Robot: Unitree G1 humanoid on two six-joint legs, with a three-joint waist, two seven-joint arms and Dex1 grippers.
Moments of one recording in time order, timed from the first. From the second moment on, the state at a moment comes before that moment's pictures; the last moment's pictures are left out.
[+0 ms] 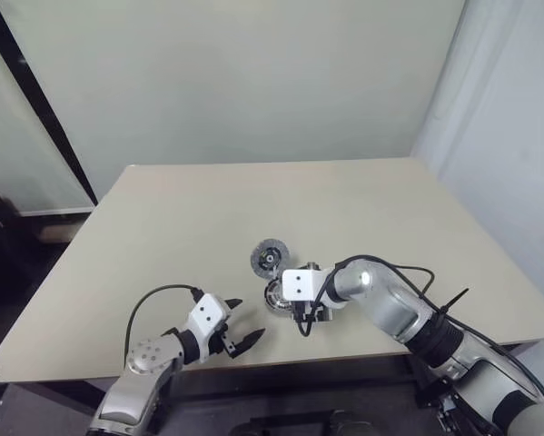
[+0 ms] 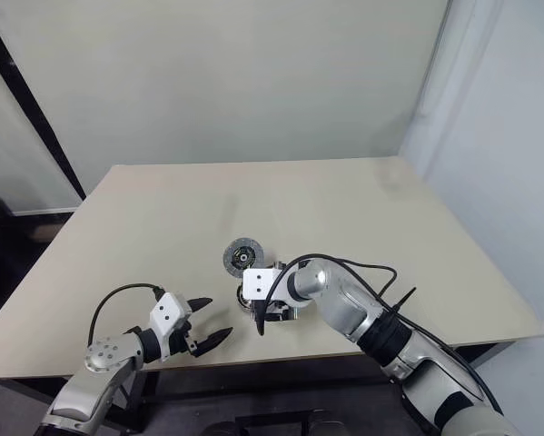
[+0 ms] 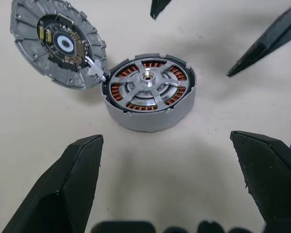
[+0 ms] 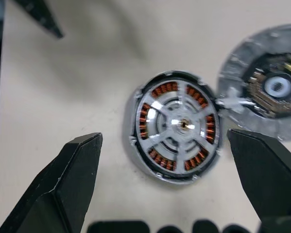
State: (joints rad) left arm 0.09 0.50 -0.08 -0.07 -0.18 0.16 -0.76; right arm -0.68 -0.39 0.77 0.08 -0.32 0.43 0.94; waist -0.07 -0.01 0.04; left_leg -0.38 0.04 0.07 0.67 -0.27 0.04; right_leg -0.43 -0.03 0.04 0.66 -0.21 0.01
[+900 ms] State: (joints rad) left arm 0.11 0.45 0.01 -0.23 -0.37 0.43 -0.67; right arm -0.70 -0.30 0.83 0.30 -0.55 0.26 0.93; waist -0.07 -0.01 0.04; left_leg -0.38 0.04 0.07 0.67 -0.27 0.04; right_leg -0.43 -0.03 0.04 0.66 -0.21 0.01
